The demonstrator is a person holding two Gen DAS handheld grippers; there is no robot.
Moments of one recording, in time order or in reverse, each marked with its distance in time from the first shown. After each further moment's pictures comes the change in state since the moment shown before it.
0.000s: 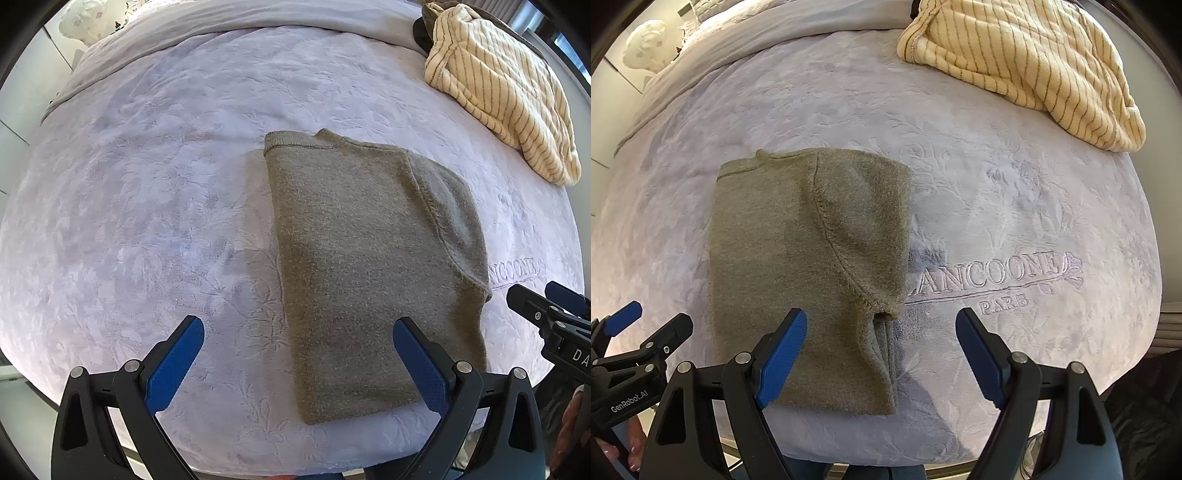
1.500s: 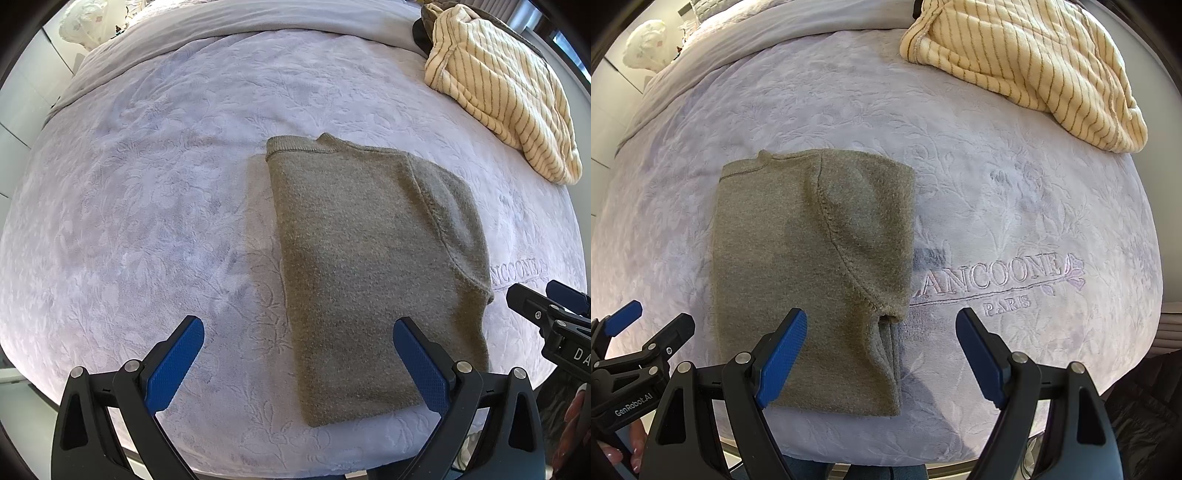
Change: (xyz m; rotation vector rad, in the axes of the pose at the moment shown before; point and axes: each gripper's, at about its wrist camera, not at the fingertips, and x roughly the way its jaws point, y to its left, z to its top) left arm -0.001 -0.001 0.000 0.009 -0.013 0.012; right arm 0.001 0.002 0.002 -0.001 0.003 0.004
